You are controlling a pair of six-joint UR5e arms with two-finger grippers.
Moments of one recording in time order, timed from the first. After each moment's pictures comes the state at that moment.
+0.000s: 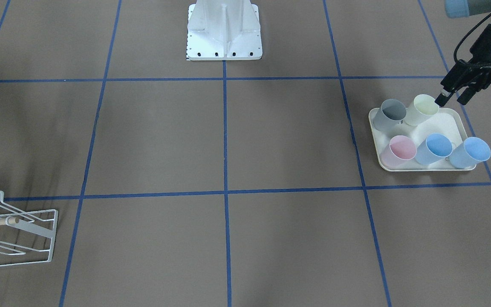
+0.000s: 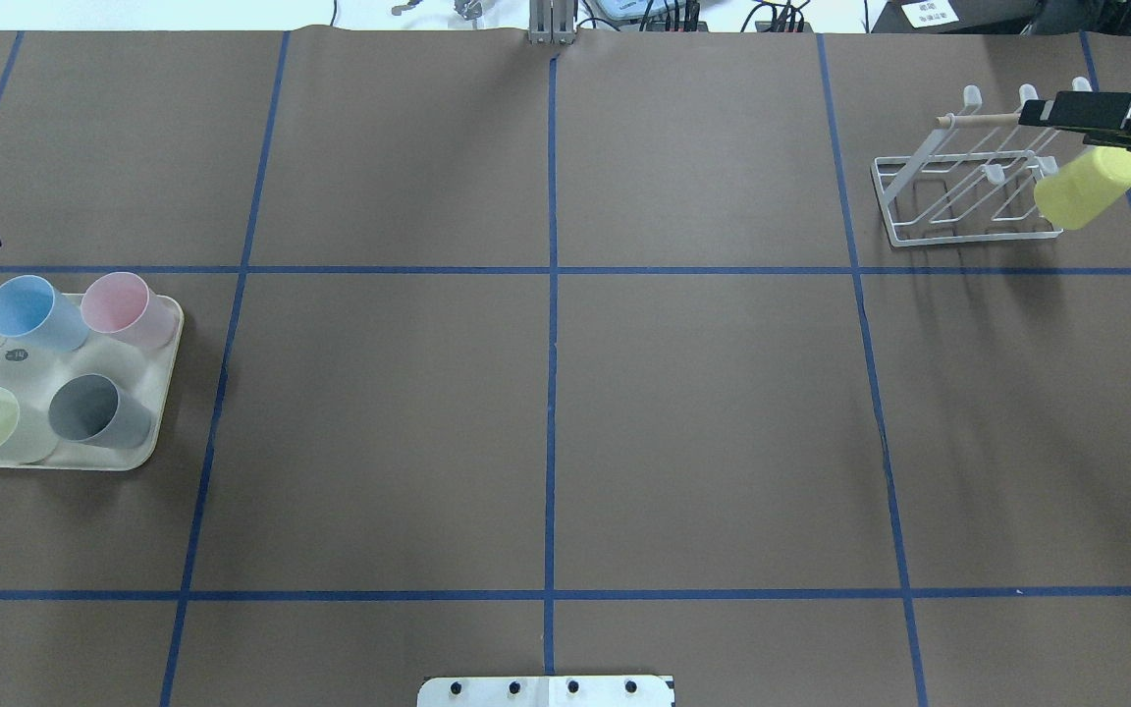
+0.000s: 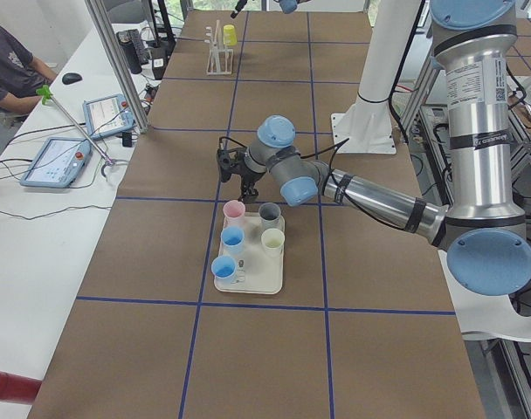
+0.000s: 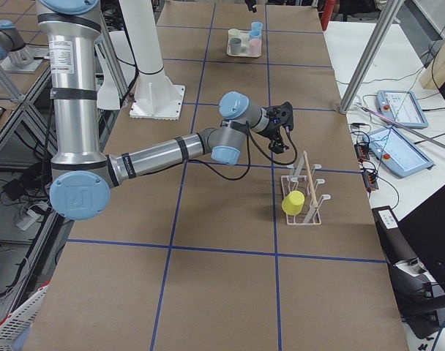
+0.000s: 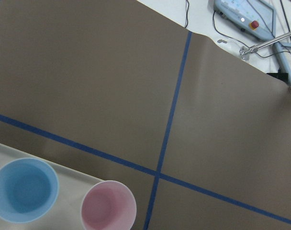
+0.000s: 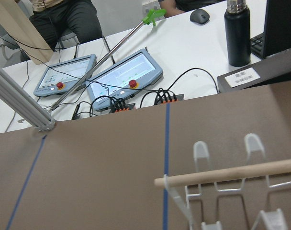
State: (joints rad) left arm -1.15 -1.40 -2.02 -2.21 -2.18 -1.18; right arm 1.14 -1.55 1.87 -0.62 1.98 1.17
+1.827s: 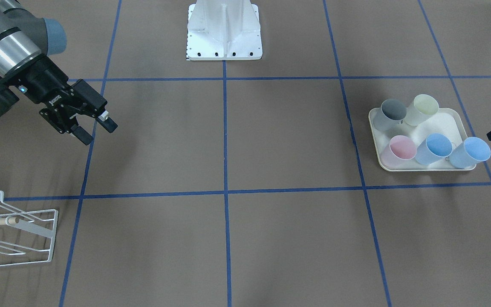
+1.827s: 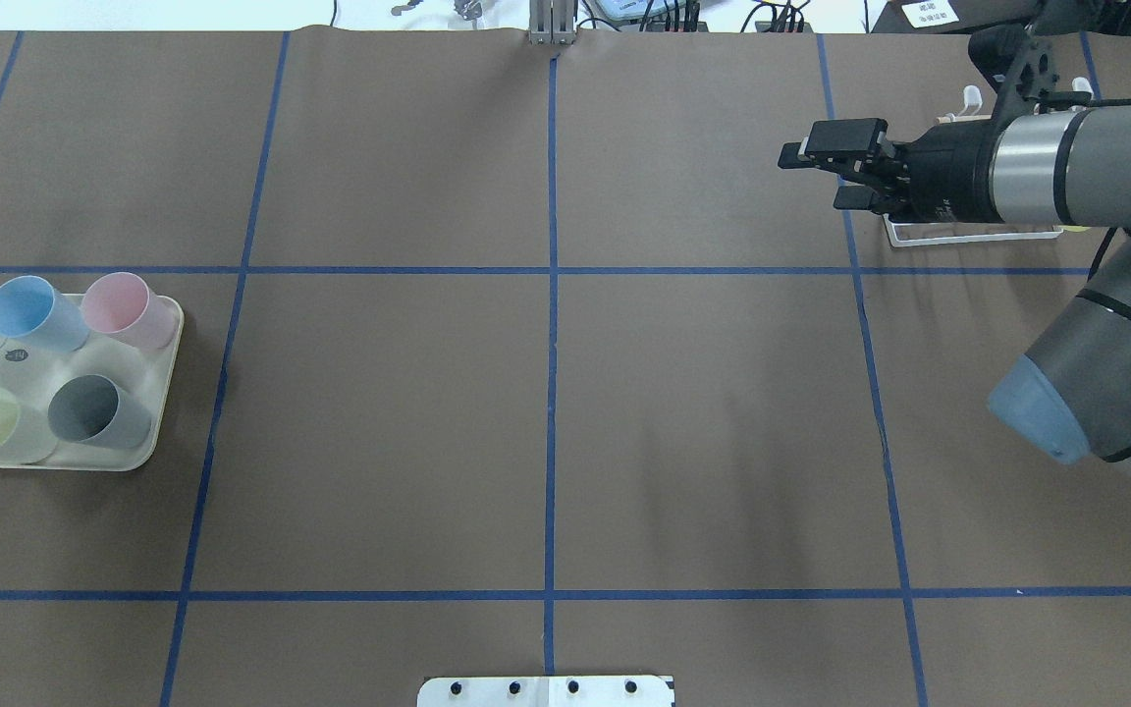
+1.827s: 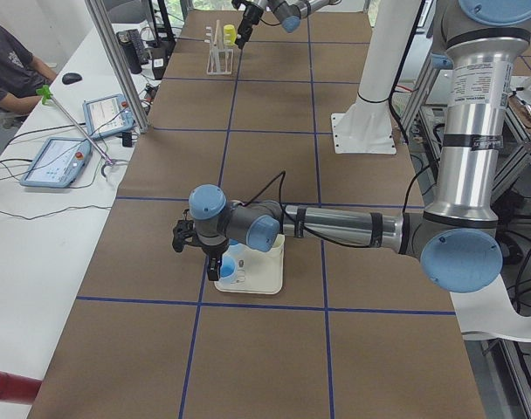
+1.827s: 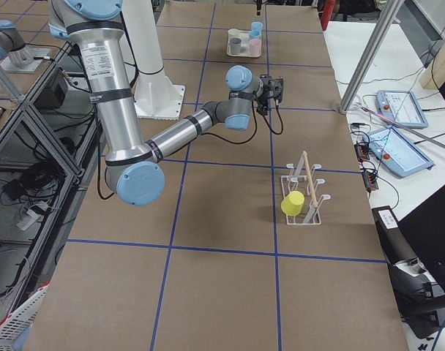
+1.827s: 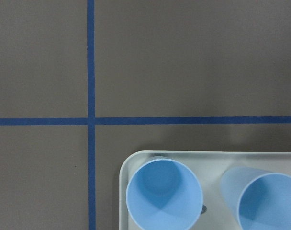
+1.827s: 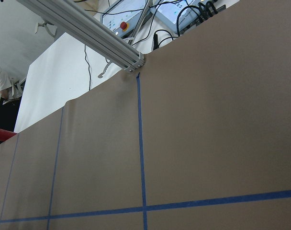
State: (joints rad) left arm -1.36 -1.62 -1.52 -1.88 -2.34 -0.35; right arm 0.88 -1.33 1.84 -0.64 1.95 1.52
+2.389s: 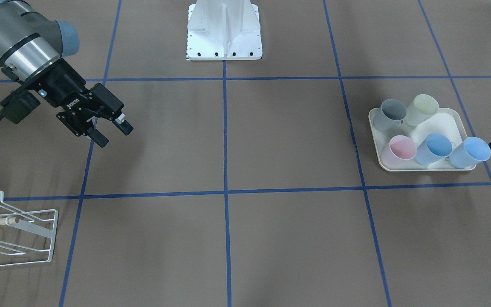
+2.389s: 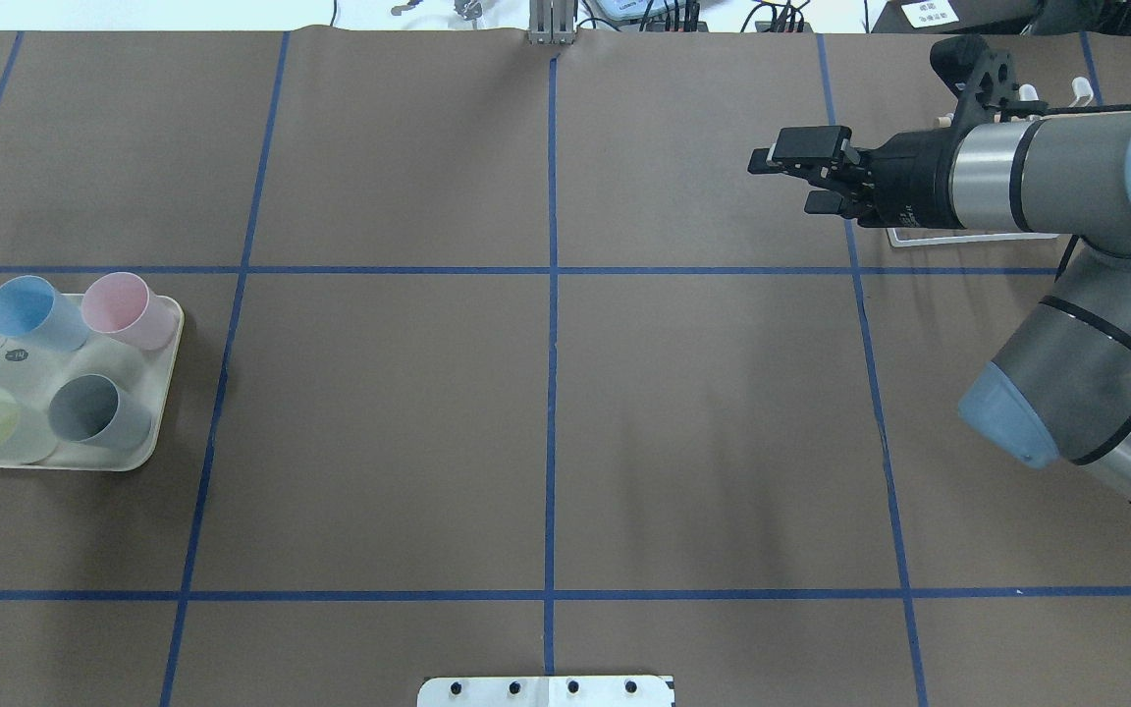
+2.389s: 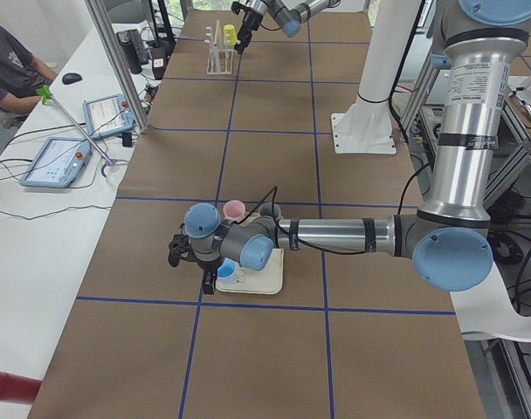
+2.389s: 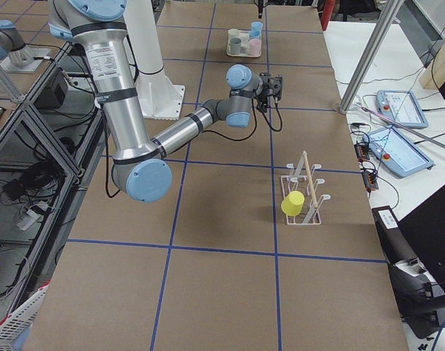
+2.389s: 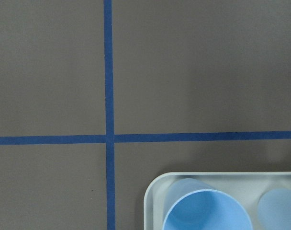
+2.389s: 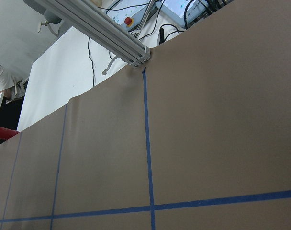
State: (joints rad) left arm -1.35 -1.64 -1.42 -1.98 -2.34 -0.36; right arm 0.85 -1.30 1.82 -0.64 1.93 1.52
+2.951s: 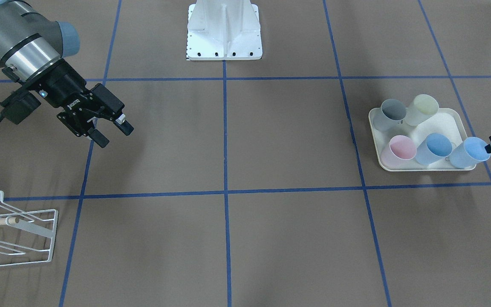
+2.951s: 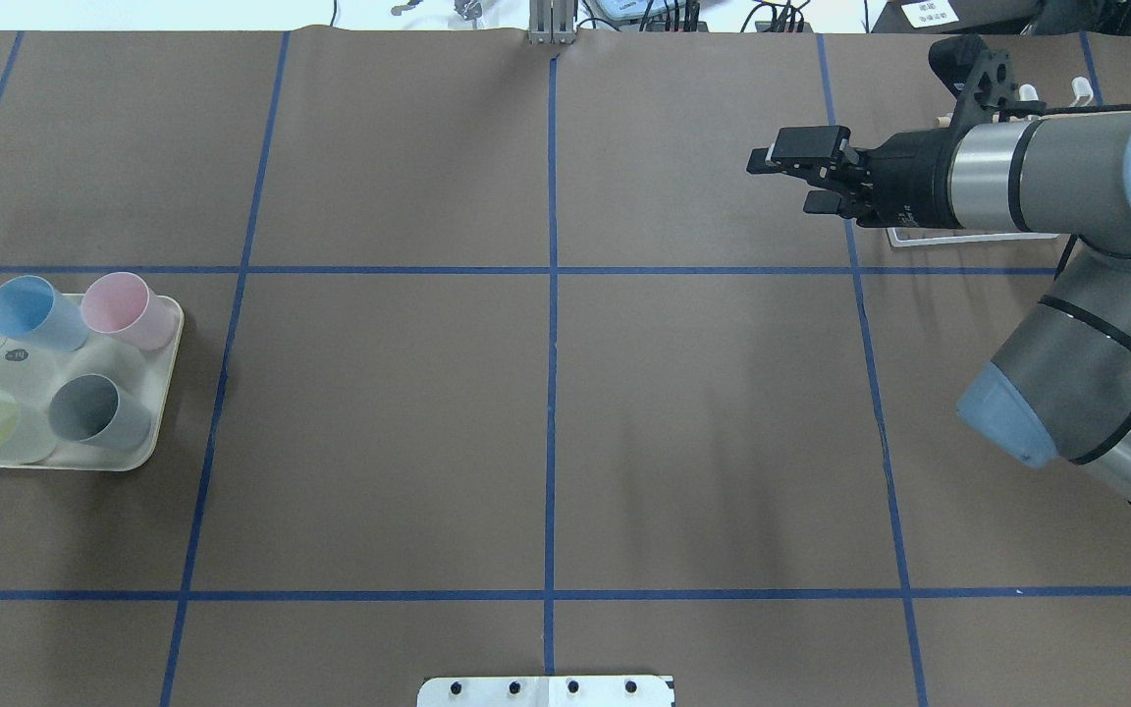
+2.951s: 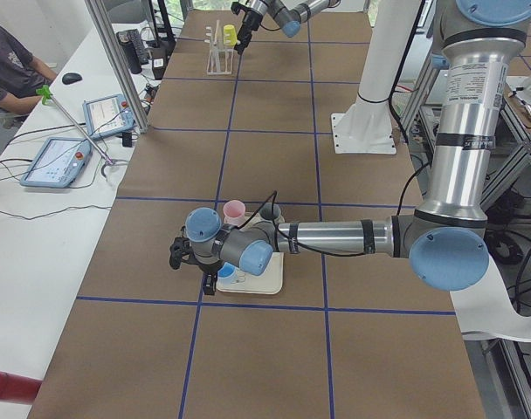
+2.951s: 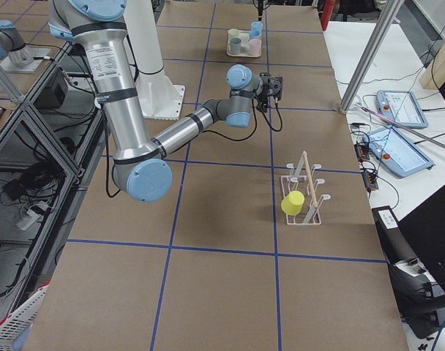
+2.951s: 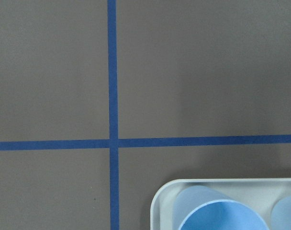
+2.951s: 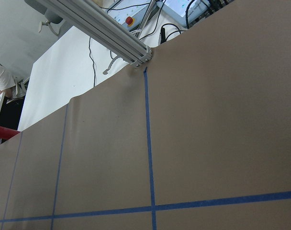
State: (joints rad) left arm -1.32 -1.65 -1.39 -2.02 -2.34 -0.39; right arm 0.85 -1.30 1.81 -0.64 1.93 1.52
